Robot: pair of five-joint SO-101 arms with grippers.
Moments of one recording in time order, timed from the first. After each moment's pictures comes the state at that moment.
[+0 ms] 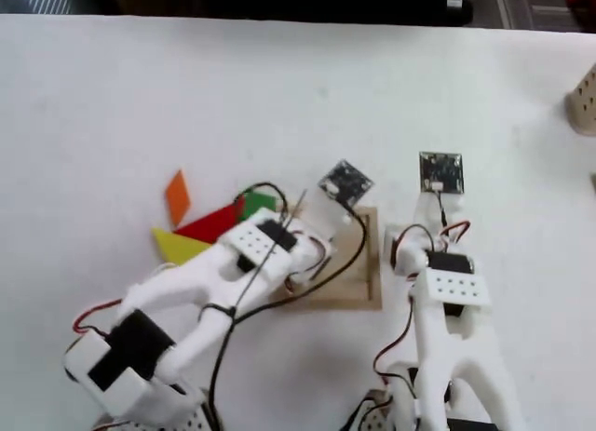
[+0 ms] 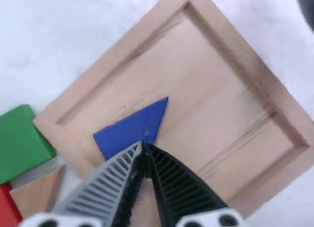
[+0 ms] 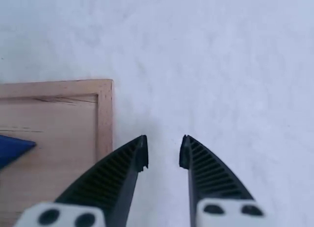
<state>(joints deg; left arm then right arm) 34.0 1.2 40.0 37.5 -1.5 2.7 -34.2 66.3 33.4 4.9</state>
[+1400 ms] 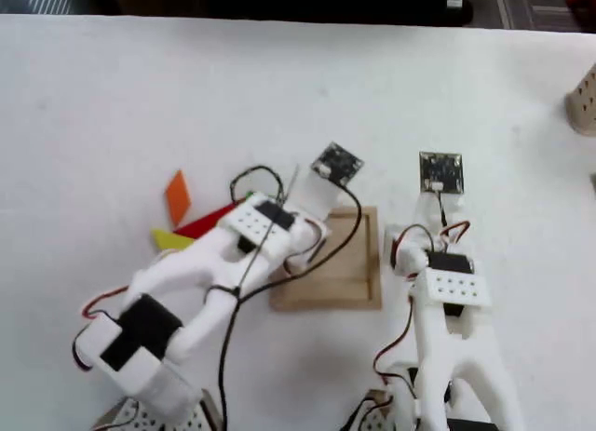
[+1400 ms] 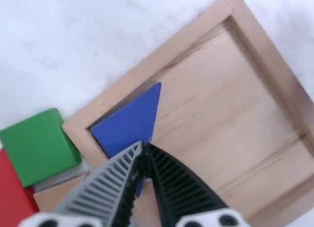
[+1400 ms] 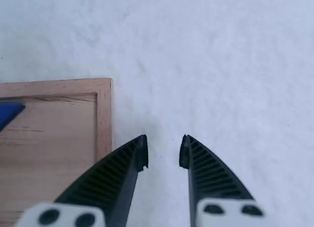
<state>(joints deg) 30.3 7.2 32.2 41.0 -0.9 2.7 -34.2 66.3 33.5 4.9</state>
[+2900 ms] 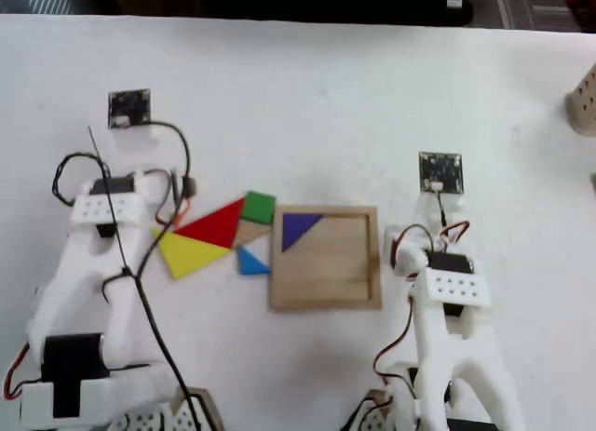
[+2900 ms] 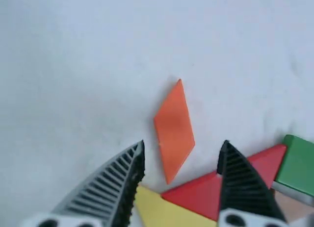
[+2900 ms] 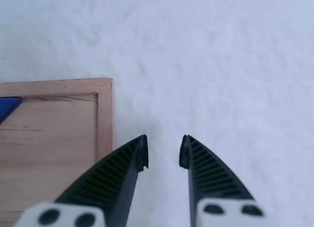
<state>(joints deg) -10.3 -9.1 39.6 41.4 3.9 2.5 -34.2 66.3 33.5 4.9</state>
